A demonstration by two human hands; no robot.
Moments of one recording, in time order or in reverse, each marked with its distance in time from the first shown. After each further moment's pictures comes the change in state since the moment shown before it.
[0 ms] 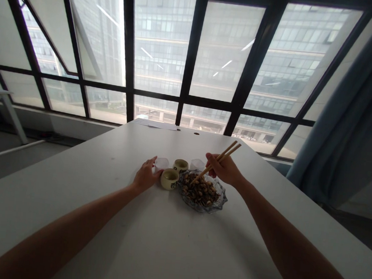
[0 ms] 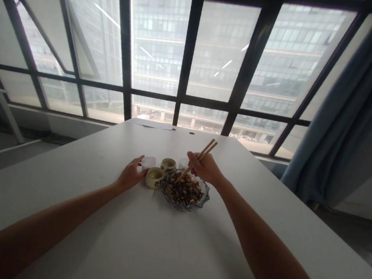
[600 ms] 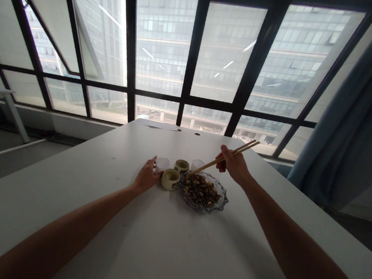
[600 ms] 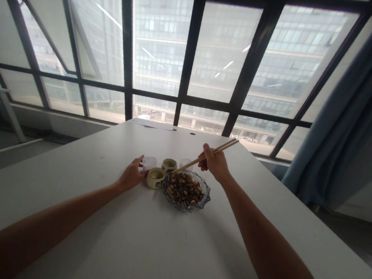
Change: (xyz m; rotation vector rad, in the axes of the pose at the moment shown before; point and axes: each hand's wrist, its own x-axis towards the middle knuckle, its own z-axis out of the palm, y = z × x) left_hand 0.001 -0.006 0.004 -0.057 -0.015 -0.012; right_hand 0.010 -0.002 -0.013 0.231 0.297 0.136
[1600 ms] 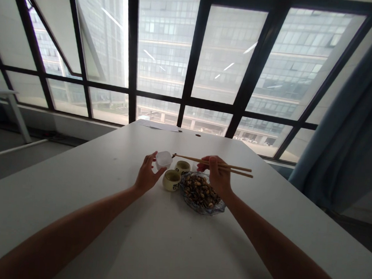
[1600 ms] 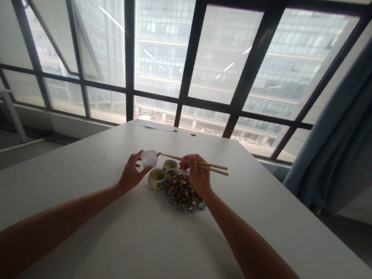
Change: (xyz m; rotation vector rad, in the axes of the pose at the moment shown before) left_hand -0.001 0.026 -0.013 -0.160 0.214 0.122; right_hand -0.033 0.014 0.054 0.204 0.037 -0.267
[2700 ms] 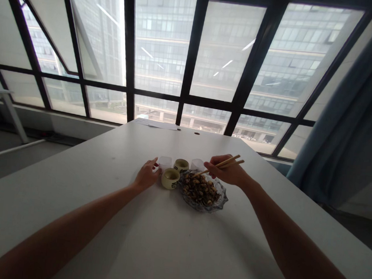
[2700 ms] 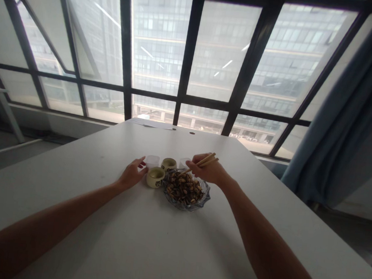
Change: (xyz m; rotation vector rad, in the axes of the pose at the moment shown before) left_hand -0.001 -0.025 0.008 0.131 -0.255 -0.194; right_hand 0.028 -0.036 -0.051 -0.664 -0.602 0.111
